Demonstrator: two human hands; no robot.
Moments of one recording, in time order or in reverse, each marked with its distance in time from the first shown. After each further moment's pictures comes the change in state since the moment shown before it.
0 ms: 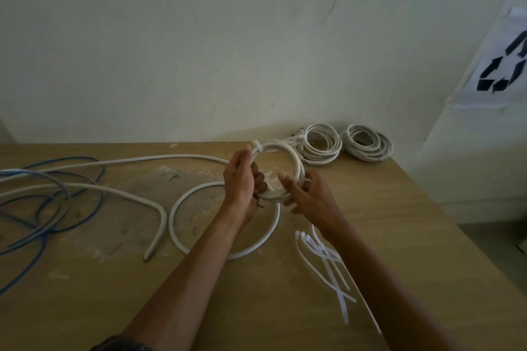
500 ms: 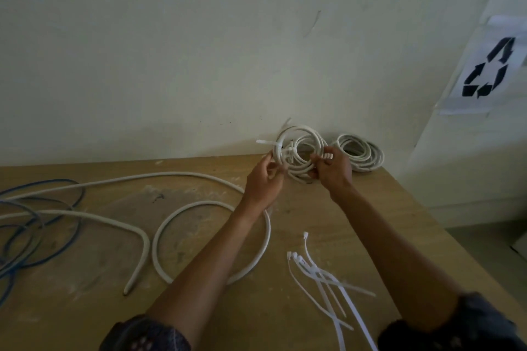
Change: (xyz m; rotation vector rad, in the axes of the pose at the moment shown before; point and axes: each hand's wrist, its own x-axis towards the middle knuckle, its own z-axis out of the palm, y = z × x) left_hand 0.050 -0.033 0.032 0.876 -0.307 0.240; right_hand 0.119 0.026 -0.059 0.217 0.339 0.025
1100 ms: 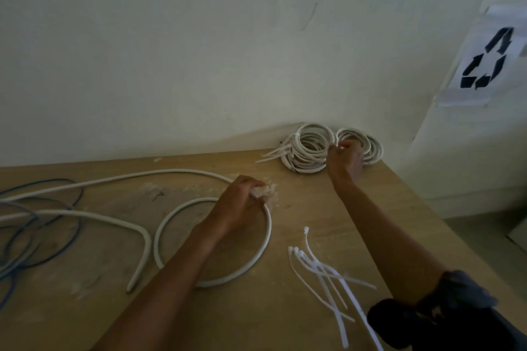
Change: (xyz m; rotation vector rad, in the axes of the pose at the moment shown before) left_hand -0.027 -0.038 -0.051 0.514 -0.181 0.189; right_hand 0.022 0.007 -0.007 -0.382 0.427 -0.049
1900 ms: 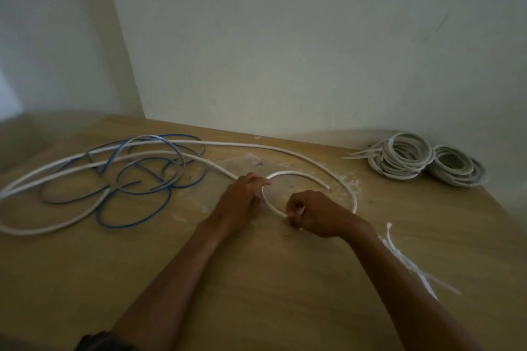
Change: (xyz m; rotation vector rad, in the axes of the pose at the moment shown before) left_hand -0.166 -0.070 -0.091 0.166 0.204 -0.066; right_hand -0.236 -0.075 0.004 -0.399 -1.325 -0.786
